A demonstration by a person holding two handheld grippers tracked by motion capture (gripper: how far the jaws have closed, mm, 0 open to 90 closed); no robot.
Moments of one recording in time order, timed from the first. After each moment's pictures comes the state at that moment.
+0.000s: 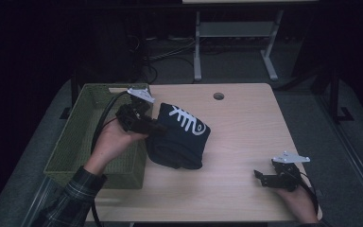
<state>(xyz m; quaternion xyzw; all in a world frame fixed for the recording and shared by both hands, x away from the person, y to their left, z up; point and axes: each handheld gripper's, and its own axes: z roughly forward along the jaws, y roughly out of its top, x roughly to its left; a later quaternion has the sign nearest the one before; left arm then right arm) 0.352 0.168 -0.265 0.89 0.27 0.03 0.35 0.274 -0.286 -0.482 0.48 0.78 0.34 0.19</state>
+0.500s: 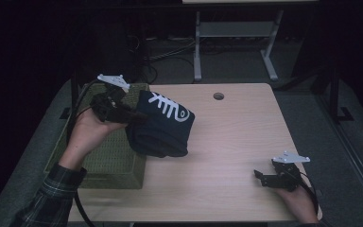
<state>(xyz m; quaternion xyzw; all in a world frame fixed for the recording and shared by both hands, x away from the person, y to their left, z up) 0.351 0.216 -0.227 0.88 0.30 0.06 0.37 0.274 -0.286 -0.482 0.48 0.78 0.34 0.19</state>
